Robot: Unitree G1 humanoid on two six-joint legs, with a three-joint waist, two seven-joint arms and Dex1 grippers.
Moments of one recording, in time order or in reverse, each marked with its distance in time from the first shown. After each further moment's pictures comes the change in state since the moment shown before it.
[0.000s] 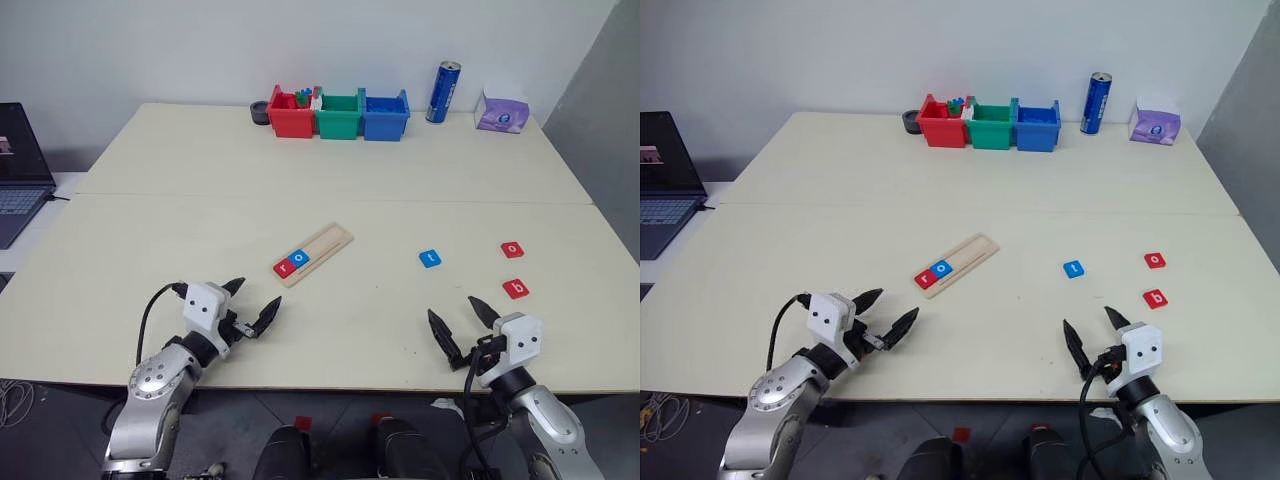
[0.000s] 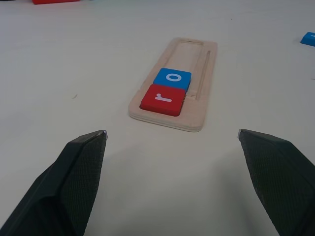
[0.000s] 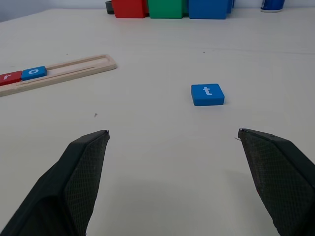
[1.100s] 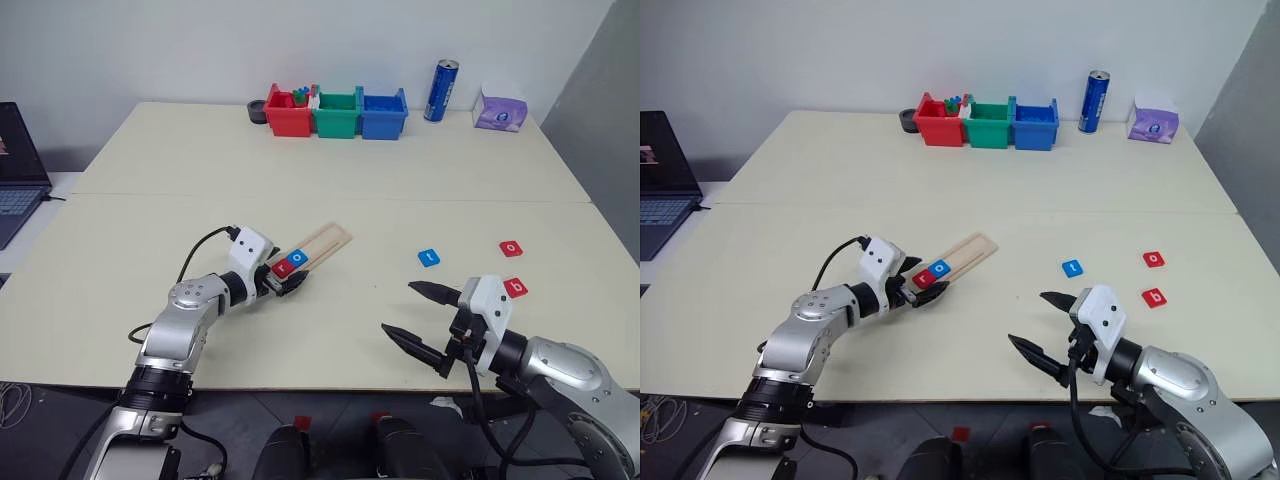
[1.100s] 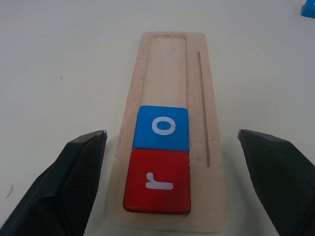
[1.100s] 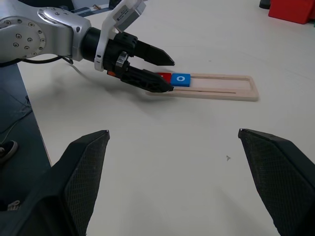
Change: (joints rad) left arm -0.460 0.082 -0.195 0.228 0.106 0.295 -0.090; right arm -0.268 -0.367 0.054 -0.378 0.301 0.561 0.170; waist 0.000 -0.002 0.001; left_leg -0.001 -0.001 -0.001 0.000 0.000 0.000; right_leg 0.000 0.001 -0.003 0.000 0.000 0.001
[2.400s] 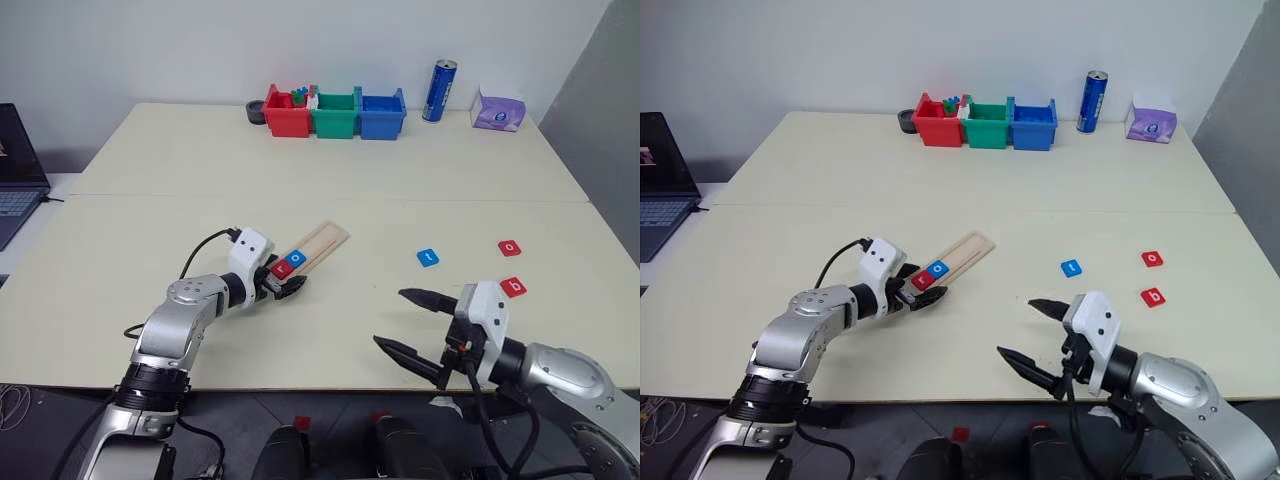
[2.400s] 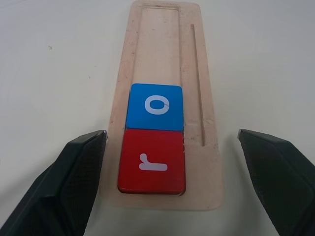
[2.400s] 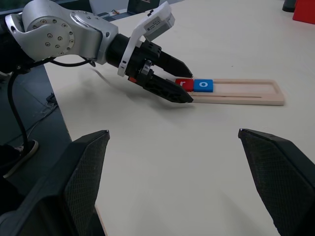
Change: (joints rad) left arm -0.009 0.034 -0.013 -0.073 -0.001 0.179 0.010; right arm 0.018 -0.009 0.018 -0.060 0.045 0.024 0.001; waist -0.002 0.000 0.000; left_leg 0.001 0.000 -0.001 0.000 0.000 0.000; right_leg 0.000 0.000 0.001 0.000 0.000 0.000
